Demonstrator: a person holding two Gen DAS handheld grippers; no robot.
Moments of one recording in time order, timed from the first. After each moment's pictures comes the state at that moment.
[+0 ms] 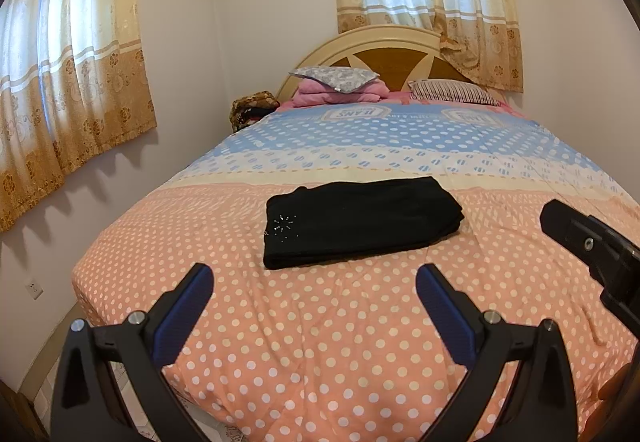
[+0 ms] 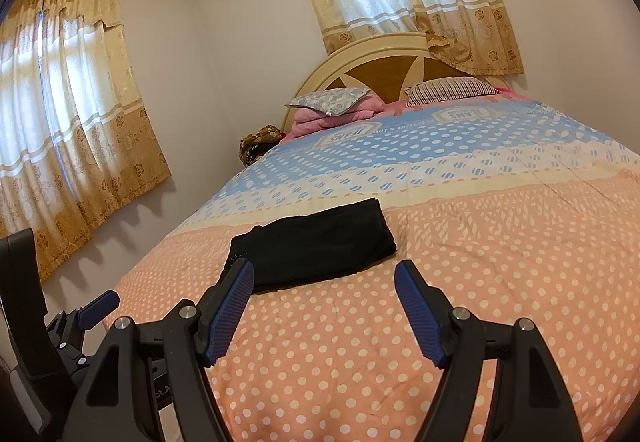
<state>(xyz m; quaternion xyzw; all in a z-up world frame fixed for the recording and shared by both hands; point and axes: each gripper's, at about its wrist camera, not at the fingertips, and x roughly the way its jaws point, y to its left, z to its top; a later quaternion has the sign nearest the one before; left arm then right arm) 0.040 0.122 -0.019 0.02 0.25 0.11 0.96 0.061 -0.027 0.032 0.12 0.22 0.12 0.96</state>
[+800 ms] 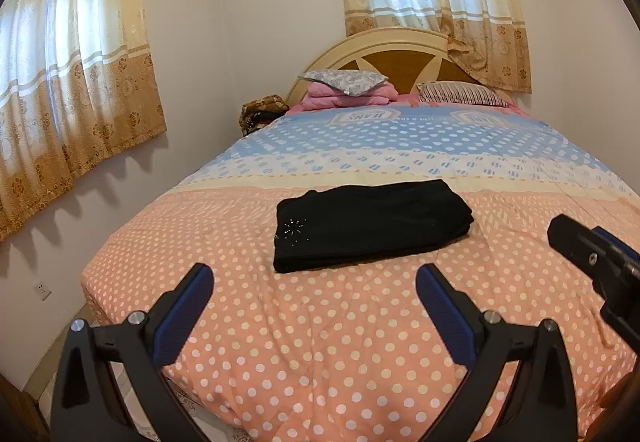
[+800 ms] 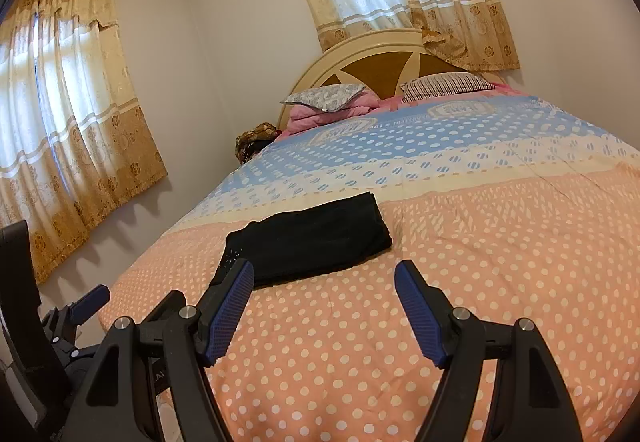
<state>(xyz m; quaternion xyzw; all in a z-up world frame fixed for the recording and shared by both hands) 0.039 0.125 -0.019 0.03 0.25 0.13 0.96 0.059 -0.025 0.027 0.12 0.23 0.11 0.96</state>
